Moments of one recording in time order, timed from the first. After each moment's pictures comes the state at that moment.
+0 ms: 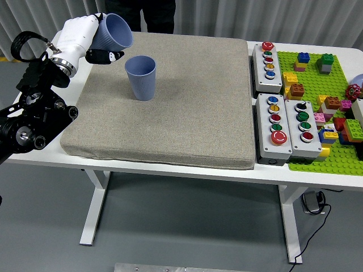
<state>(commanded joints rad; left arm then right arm) -0.83 0.37 -0.79 -0.89 1.70 0.37 0.06 0.21 -0.09 1.88 0.20 -1.71 -0.07 -0.23</state>
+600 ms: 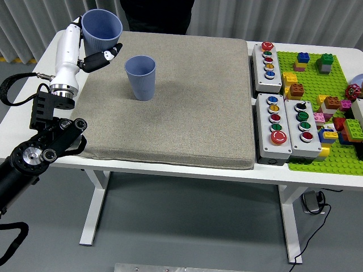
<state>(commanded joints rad) -0.64 0.23 -1.01 -0.92 1.45 0.59 -0.20 0.19 -0.09 1.88 0.20 -1.72 -0.07 -0.23</state>
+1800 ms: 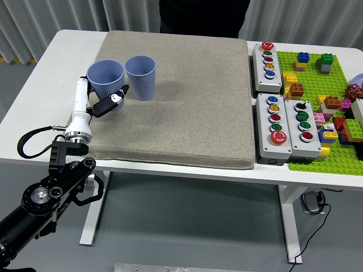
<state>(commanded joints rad) -0.41 0.13 -0.99 -1.00 1.17 0.58 -0.33 0.19 -0.09 1.90 0.20 -1.74 -0.07 -0.23</state>
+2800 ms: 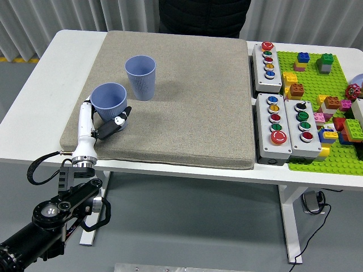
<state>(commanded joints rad) -0.39 0.09 -0.90 -0.86 0.98 0.65 -0.59 0.19 -0.08 1.90 0.20 -1.75 -0.06 -0.23</state>
